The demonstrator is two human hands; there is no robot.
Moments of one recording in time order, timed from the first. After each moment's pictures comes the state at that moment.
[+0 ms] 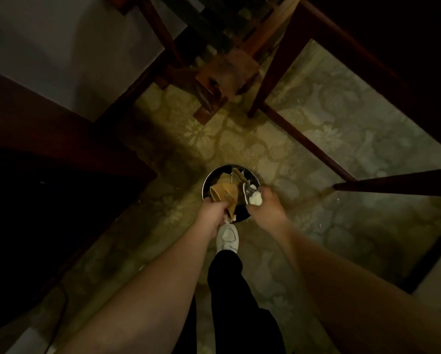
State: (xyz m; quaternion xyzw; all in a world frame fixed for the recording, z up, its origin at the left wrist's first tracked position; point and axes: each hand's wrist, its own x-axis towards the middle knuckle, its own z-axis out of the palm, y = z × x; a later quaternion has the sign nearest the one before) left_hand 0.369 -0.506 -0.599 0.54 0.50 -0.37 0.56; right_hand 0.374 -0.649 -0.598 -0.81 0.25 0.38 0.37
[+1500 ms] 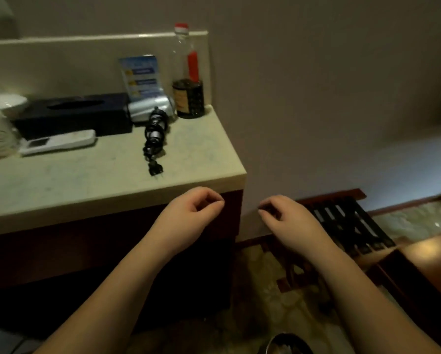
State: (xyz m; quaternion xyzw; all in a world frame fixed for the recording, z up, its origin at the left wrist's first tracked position) left_hand 0.253 -0.248 -0.027 0.85 0.23 0.12 0.46; right_hand 0.405 -0.410 -0.070 -0.87 -0.39 0.10 0.29
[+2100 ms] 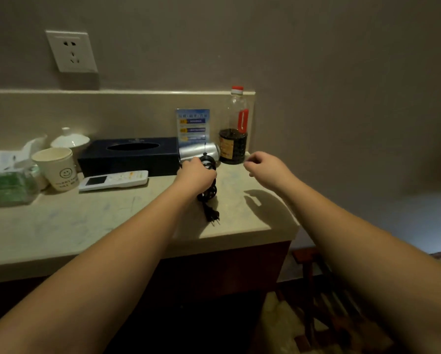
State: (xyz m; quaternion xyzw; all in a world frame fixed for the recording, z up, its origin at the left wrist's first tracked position) left_hand 0.331 -0.057 0.023 0.86 0.39 0.14 0.31; right_hand 0.449 -0.194 0.031 -0.85 -0.37 0.06 0.38
